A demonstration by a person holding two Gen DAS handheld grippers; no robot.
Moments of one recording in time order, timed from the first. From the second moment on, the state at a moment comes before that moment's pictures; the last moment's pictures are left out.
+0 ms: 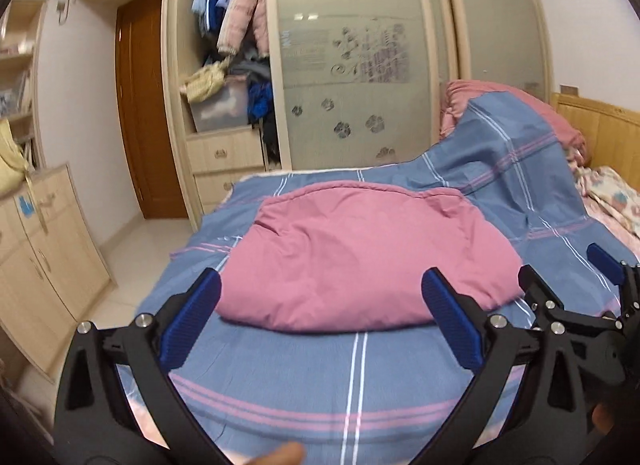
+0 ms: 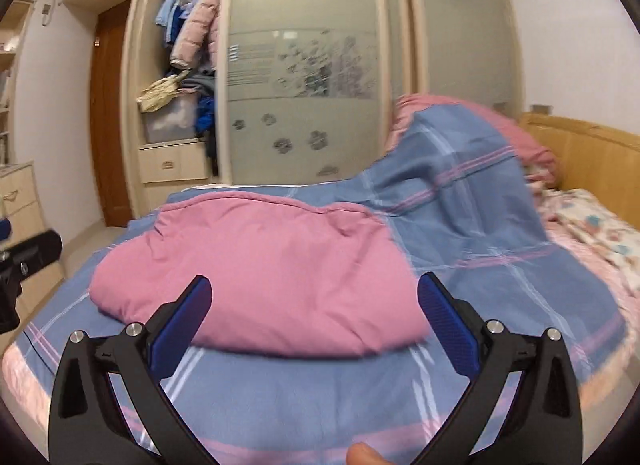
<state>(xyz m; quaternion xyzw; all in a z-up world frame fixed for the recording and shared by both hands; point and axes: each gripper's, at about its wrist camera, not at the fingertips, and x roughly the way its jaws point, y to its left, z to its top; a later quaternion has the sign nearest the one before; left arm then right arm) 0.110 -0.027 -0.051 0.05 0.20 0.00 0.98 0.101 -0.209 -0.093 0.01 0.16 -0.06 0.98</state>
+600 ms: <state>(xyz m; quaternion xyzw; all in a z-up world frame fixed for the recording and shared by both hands) -0.039 -0.025 -0.014 0.02 0.16 -0.01 0.99 -0.014 -0.183 -0.038 -0.05 0.14 -0.07 0.99</state>
